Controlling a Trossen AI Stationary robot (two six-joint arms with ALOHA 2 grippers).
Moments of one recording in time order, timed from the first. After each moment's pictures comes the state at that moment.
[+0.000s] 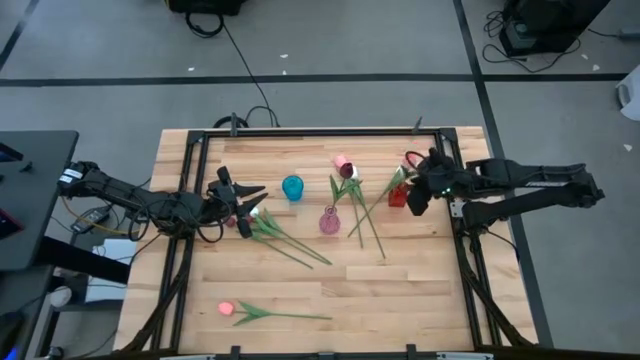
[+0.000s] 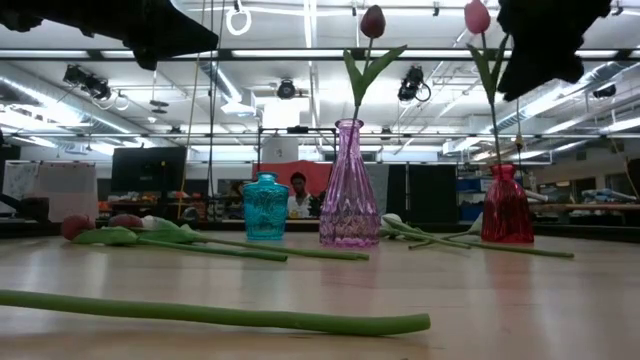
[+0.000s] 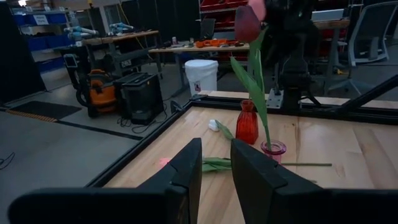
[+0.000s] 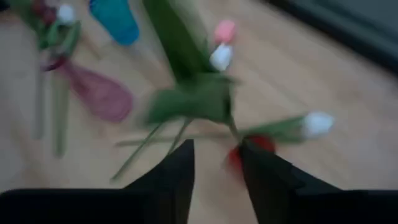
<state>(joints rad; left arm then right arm) -0.29 0.73 0.42 0.26 -0.73 0.01 -0.01 0.84 0.92 -1.02 0.35 0.71</state>
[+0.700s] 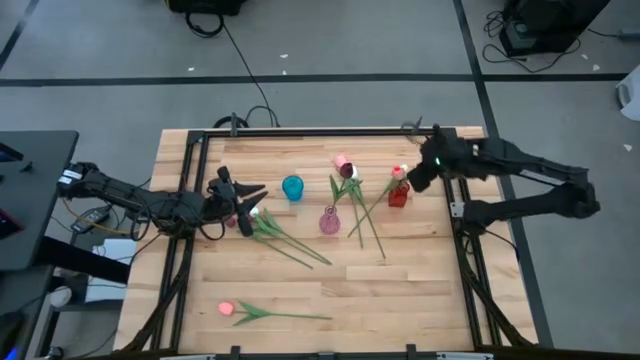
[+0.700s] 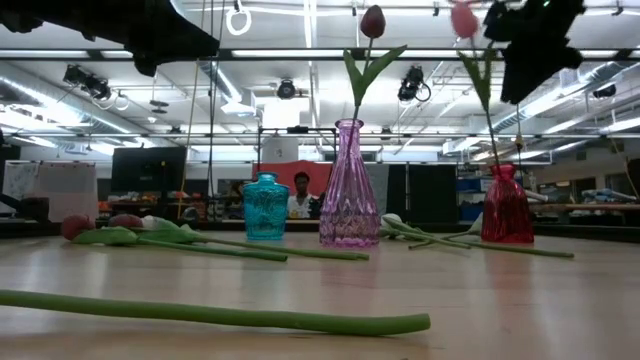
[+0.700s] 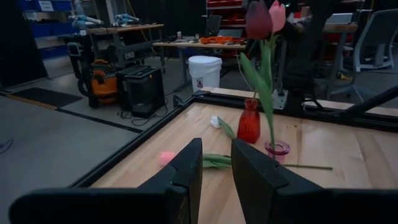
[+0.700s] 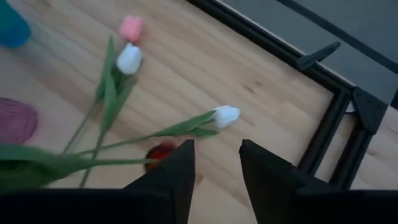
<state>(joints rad) -0.27 0.73 0.42 0.24 -0.73 -0.06 -0.35 0.99 1.10 -1.21 0.36 0.54</state>
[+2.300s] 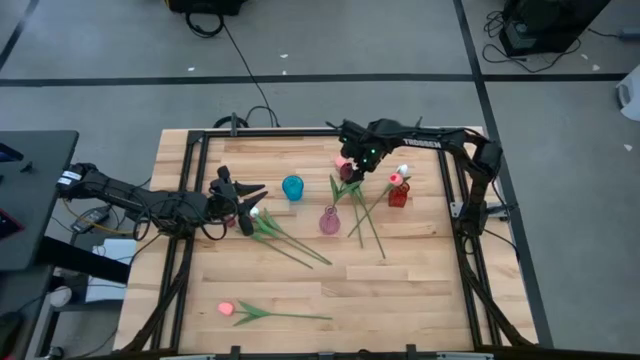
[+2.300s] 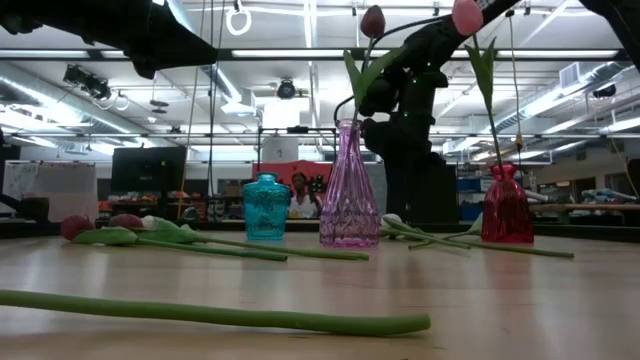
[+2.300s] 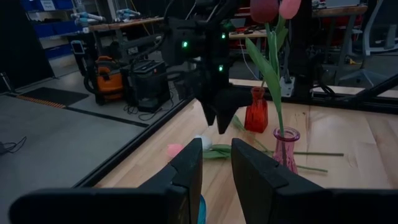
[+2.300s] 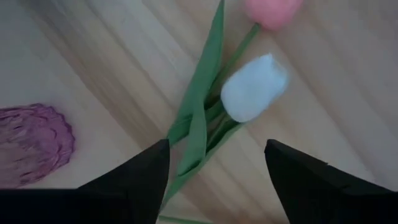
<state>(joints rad) -0.25 0.73 0.42 0.19 -0.73 -0.04 -0.51 1.88 1.39 -0.92 -0.16 0.23</state>
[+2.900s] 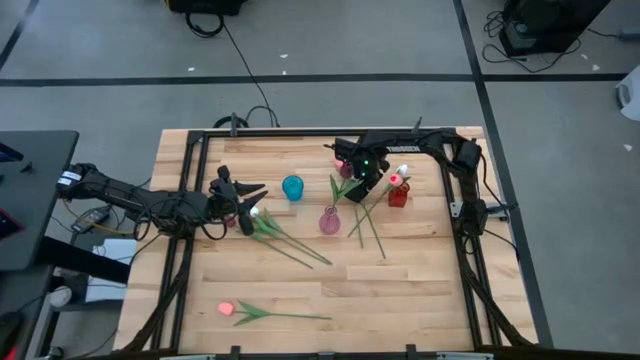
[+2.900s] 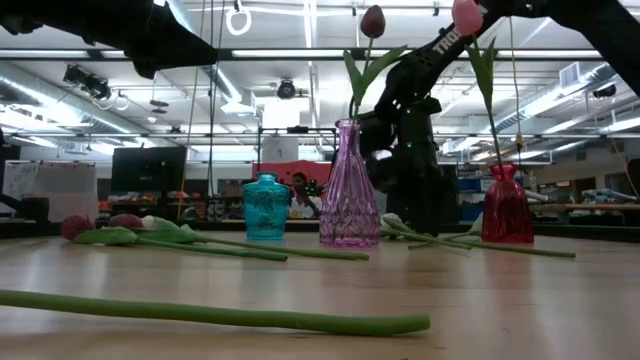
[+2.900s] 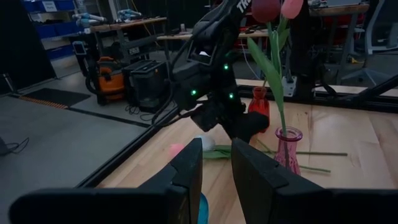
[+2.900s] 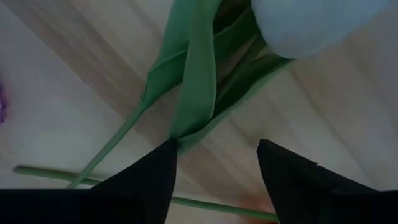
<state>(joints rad) -0.25 0.73 0.42 0.19 -0.73 -0.03 -0.46 2.03 1.39 -1.04 -0.21 0.20</state>
